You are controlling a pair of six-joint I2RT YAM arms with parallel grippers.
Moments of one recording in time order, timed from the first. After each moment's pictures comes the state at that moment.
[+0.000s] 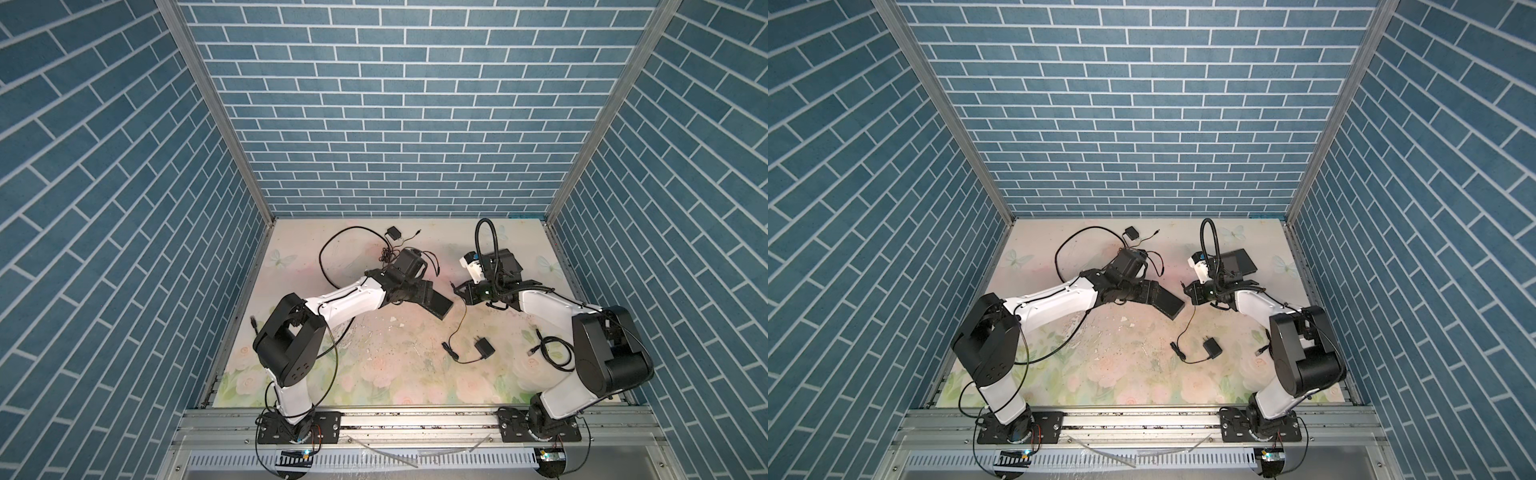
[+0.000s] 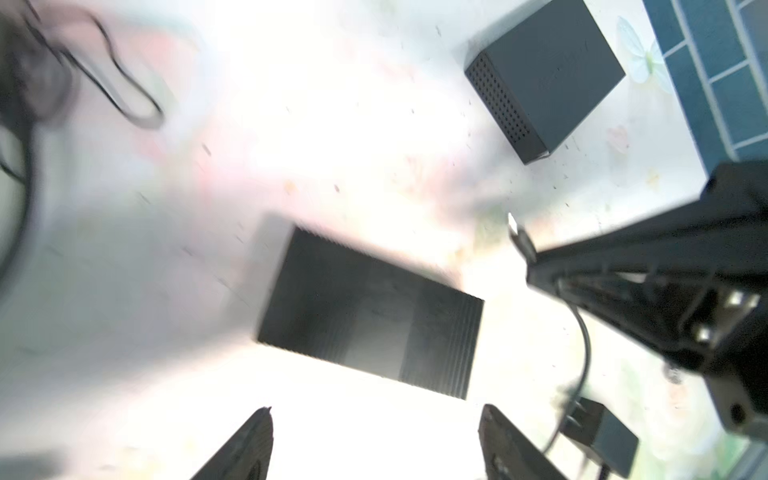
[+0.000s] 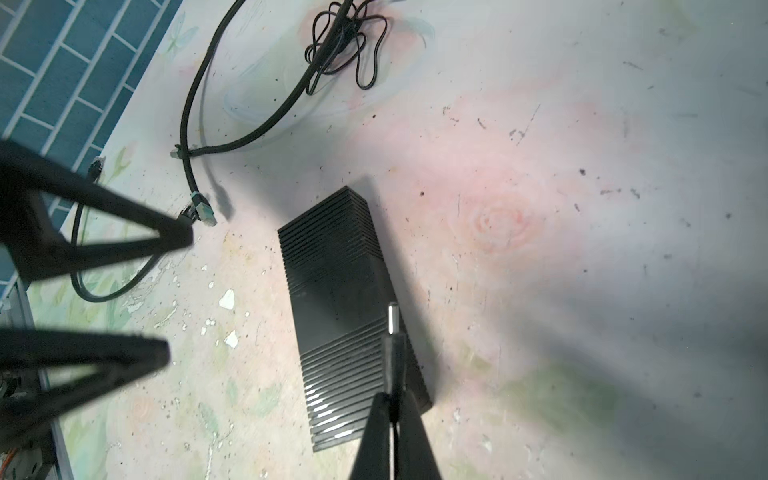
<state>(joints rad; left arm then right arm) -0.71 1.79 1.31 -0.41 0.06 -0.42 0.32 1.57 0.84 -0.15 -0.54 0.02</state>
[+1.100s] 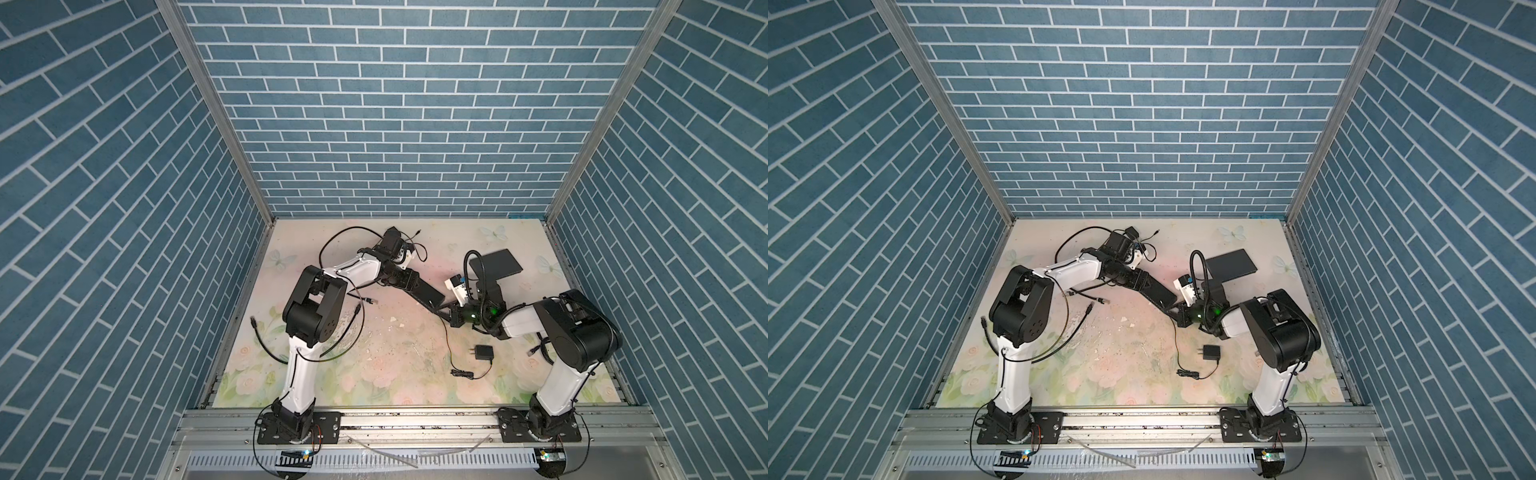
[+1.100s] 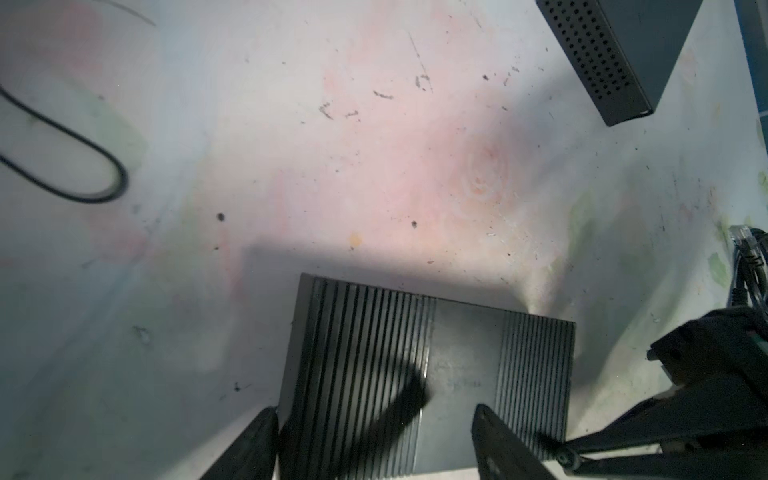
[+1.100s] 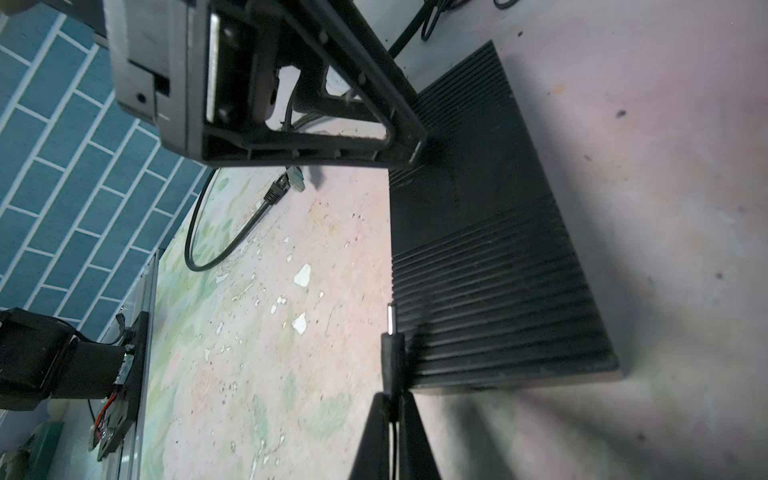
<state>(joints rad) -0.49 2.11 1.52 -0.48 0.41 -0.14 0.44 1.81 0.60 0.58 -0.76 0.26</state>
